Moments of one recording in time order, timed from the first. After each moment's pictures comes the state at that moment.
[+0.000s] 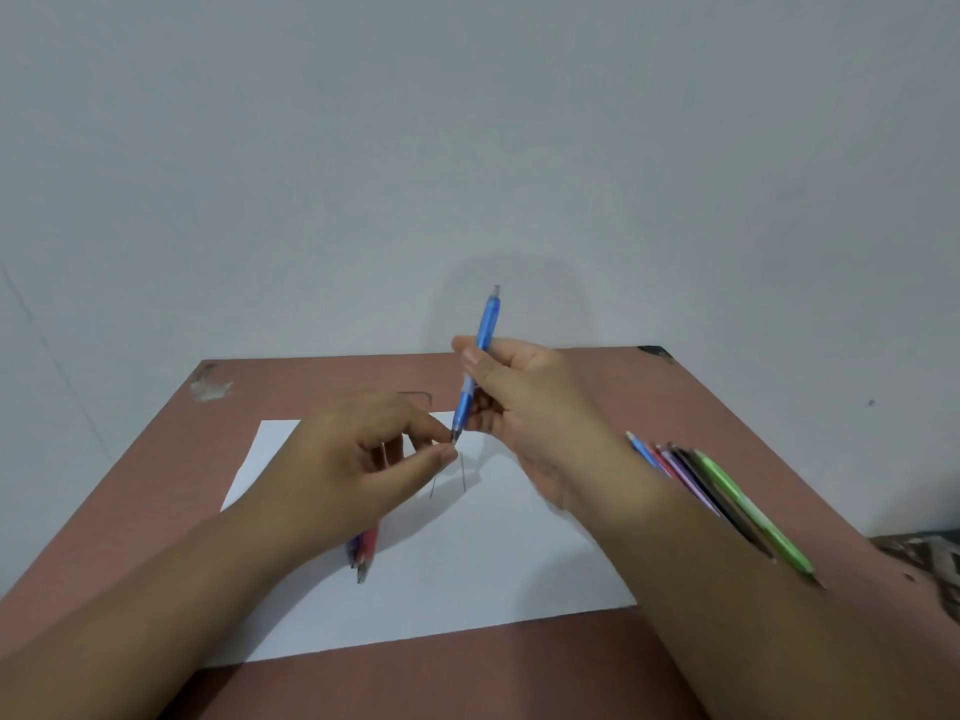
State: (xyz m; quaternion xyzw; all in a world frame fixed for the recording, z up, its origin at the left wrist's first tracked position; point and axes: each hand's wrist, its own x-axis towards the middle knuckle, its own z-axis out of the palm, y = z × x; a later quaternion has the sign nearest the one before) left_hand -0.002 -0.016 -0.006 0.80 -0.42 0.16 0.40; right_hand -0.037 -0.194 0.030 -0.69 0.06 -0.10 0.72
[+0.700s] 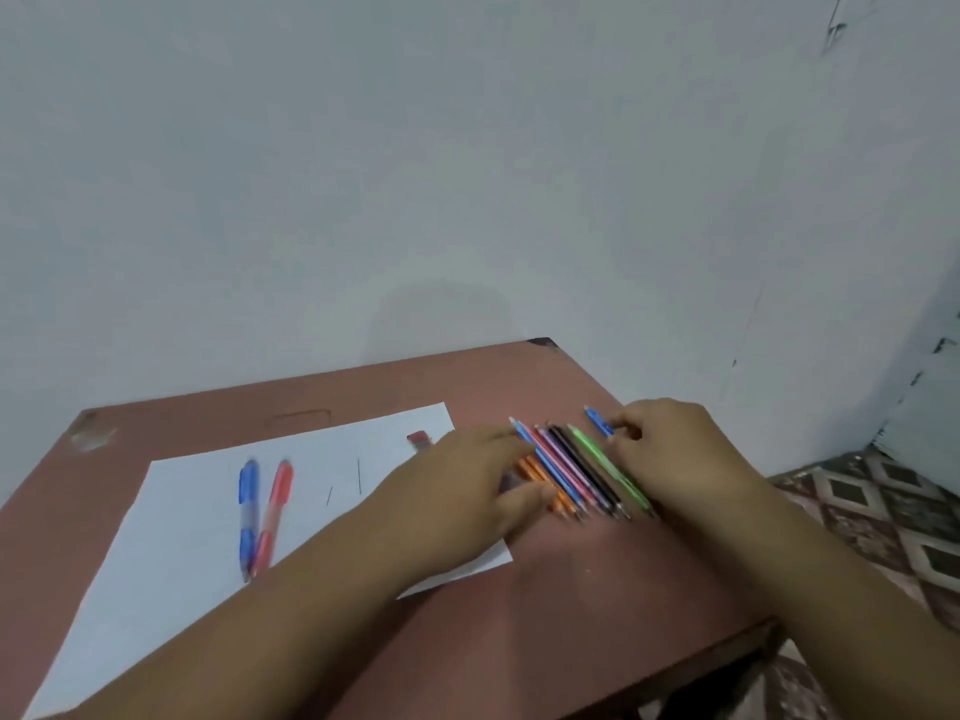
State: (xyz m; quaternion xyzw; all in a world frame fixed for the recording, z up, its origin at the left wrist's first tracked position) left_hand -0.074 -0.151 0.007 0.84 -0.50 0.02 0.21; right_hand -0.164 -0.357 0.013 -0.94 0.27 -0.13 0.19
